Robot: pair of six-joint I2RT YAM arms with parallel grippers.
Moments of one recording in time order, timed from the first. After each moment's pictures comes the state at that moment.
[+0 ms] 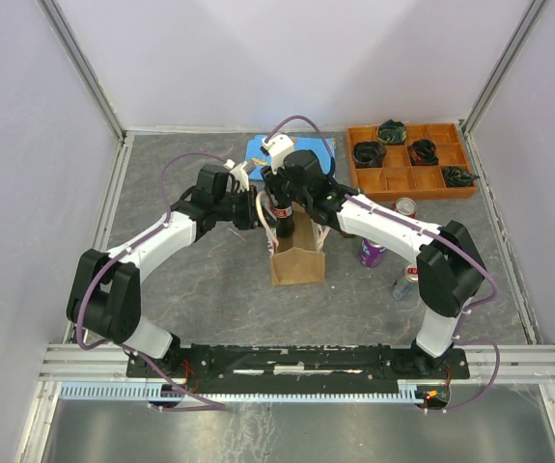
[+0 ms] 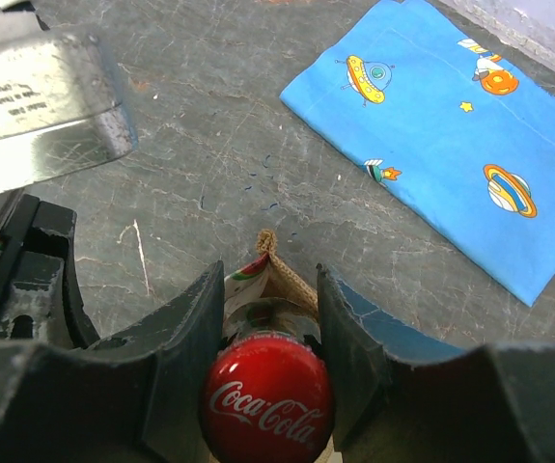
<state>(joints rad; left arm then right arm) -0.41 1.51 0.99 -0.16 0.59 -0.50 0.76 1.78 1.41 -0.04 0.13 0.02</state>
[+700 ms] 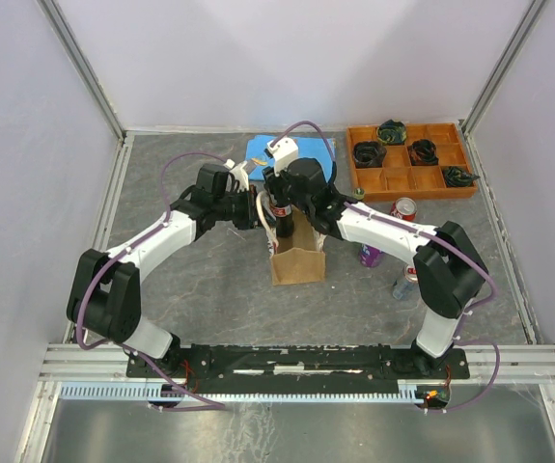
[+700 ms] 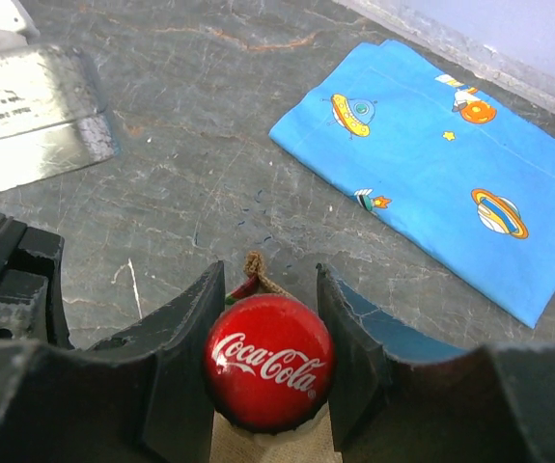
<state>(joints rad) -0.40 1.51 1.00 -0.18 0.60 -0.50 0.76 1.78 1.31 0.16 0.17 0.03</state>
